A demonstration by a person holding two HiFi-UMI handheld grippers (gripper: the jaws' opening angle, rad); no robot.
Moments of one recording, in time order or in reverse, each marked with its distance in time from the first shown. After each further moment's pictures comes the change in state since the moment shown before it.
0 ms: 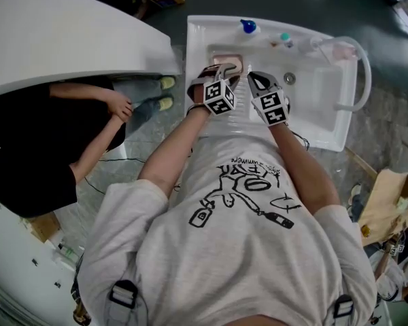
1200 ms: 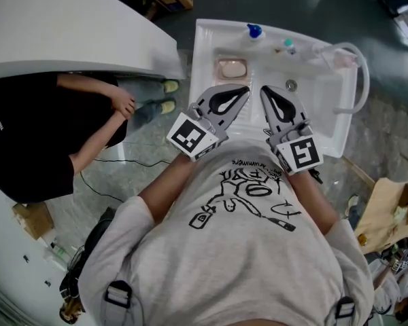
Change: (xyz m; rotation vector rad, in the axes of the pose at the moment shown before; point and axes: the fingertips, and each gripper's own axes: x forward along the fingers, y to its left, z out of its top) left arm -0.248 0.025 0.150 -0.605 -0.856 0.047; right arm -0.181 0.049 0.171 0.027 -0.501 0.035
